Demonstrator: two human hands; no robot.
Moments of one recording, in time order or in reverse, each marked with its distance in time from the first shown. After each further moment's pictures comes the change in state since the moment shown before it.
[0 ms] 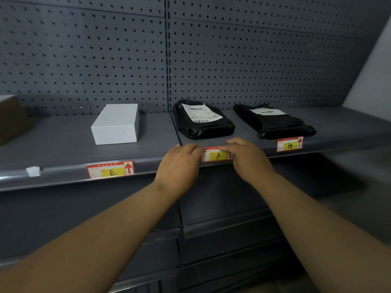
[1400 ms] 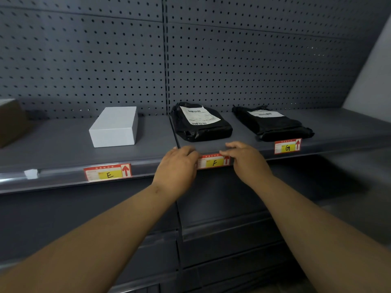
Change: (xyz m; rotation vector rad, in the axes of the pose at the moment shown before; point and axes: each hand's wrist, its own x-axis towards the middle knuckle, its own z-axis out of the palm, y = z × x) left_hand 0.000 0.004 0.000 -0.026 -0.017 -0.051; right_hand 0.002 0.011 0.001 0.009 -0.009 0.012
